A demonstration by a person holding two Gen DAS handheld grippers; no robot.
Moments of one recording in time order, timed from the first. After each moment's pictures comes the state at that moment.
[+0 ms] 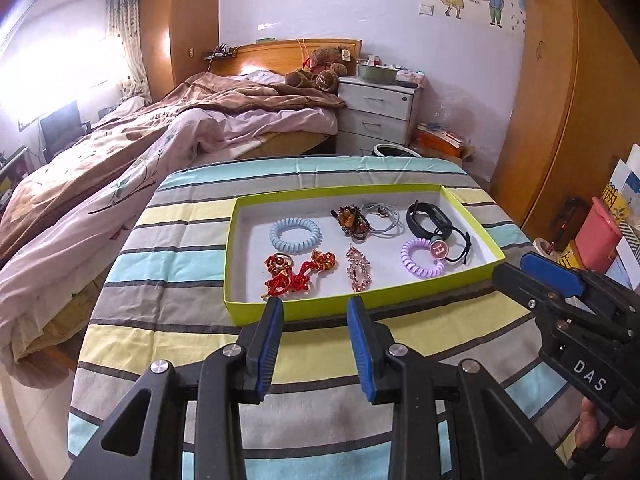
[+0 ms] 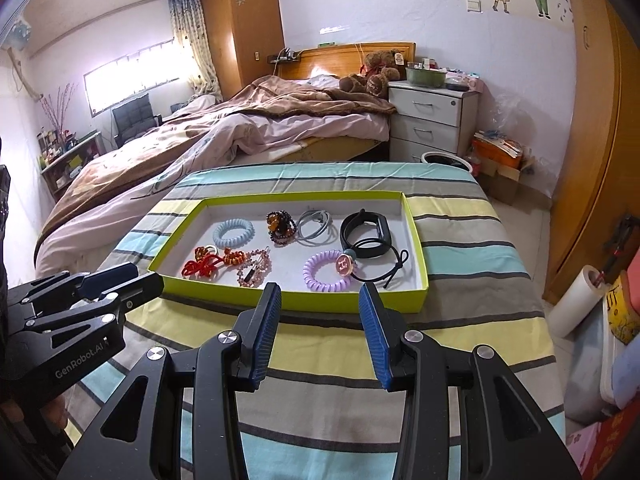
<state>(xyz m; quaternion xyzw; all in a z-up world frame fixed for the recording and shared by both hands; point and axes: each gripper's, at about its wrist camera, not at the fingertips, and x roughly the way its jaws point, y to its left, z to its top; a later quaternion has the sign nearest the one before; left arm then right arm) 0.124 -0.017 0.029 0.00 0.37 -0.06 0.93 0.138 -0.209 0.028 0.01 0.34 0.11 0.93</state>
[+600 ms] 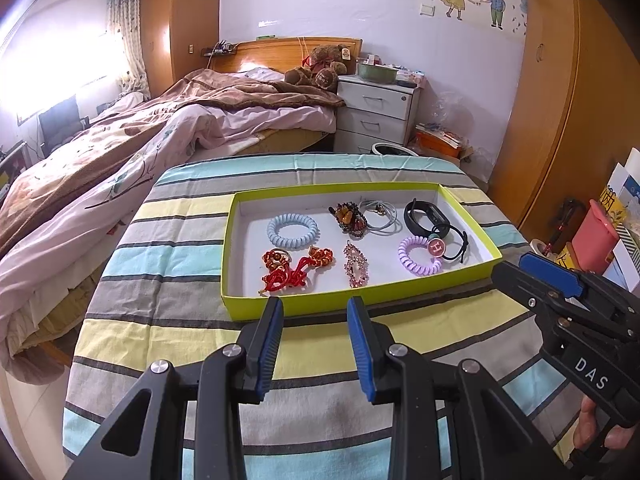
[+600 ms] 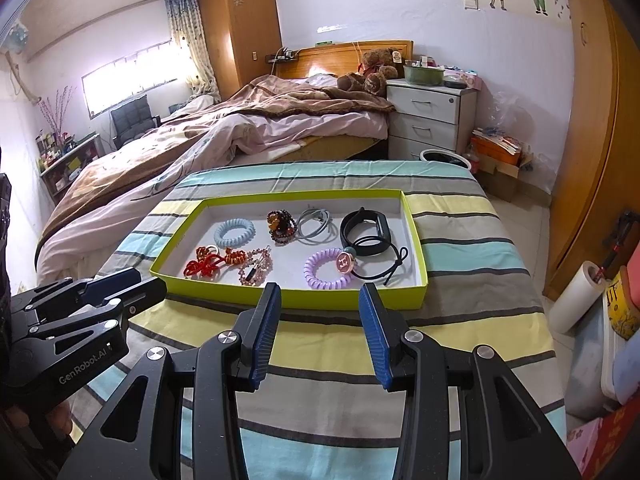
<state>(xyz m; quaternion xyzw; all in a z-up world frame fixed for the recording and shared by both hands) 0.120 -0.017 0.028 -0.01 0.38 -0.06 0.92 0.136 -0.210 0.030 0.02 0.34 0.11 0.93</state>
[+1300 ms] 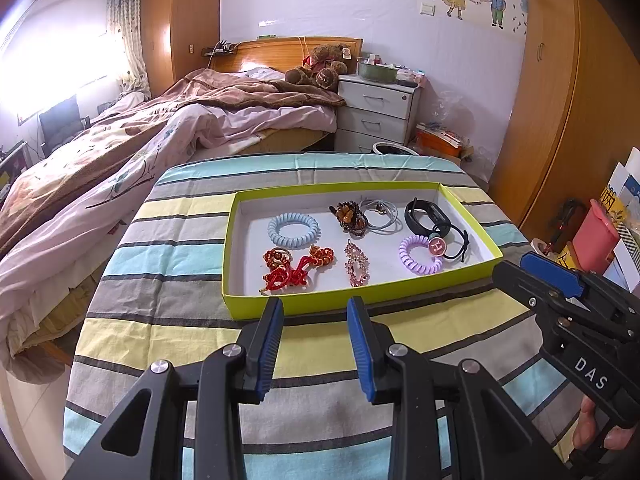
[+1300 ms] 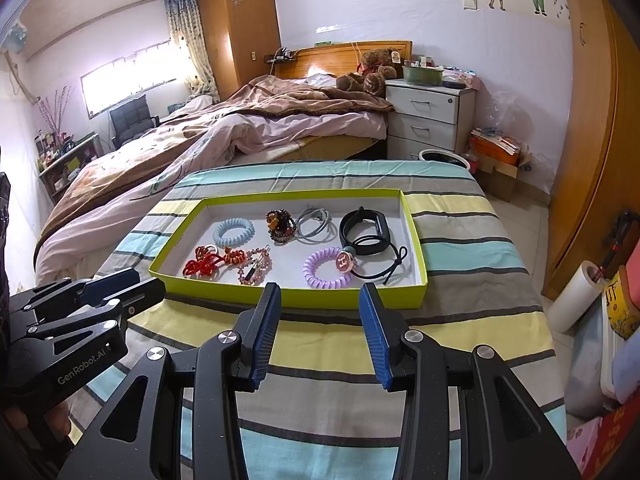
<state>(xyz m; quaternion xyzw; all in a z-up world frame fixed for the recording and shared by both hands) 0.121 -0.016 0.028 -0.01 0.38 -0.06 0.92 0.135 -0.209 0.030 0.02 0.34 0.11 0.93</state>
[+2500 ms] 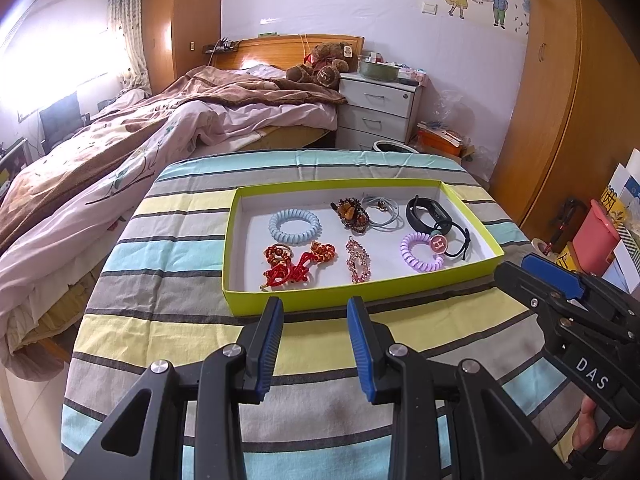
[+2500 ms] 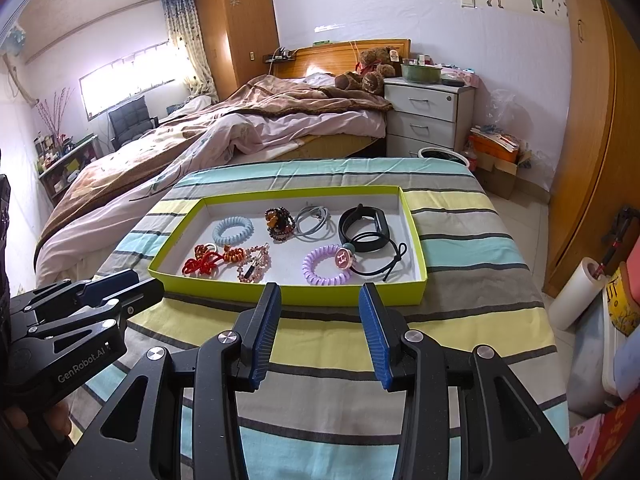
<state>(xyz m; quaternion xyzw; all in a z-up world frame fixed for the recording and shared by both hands) 0.120 -0.015 0.026 -0.01 0.38 -0.06 0.92 0.135 -0.209 0.029 0.02 0.34 0.11 0.93</state>
